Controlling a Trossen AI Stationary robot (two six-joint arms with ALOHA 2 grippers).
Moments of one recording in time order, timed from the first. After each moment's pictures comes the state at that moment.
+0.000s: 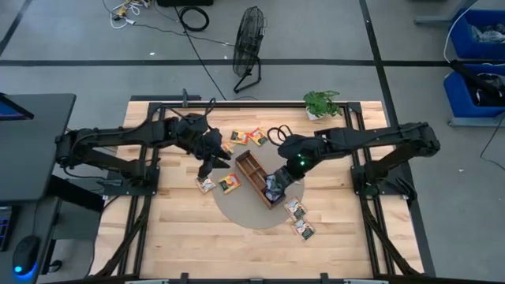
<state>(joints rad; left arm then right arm) 0.19 1.19 0.98 -0.39 0.36 -0.14 0.05 1.45 1.32 -0.80 -0.26 1.01</state>
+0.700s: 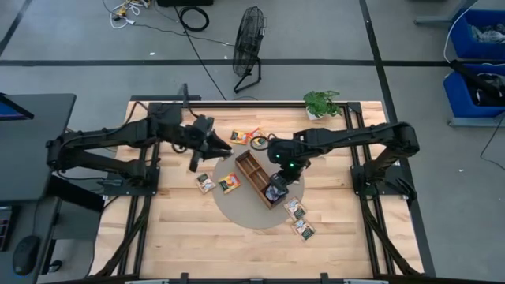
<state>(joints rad) 0.18 1.05 0.97 -0.04 0.40 -0.27 -0.02 1.66 1.38 -1.00 -0.37 0.81</state>
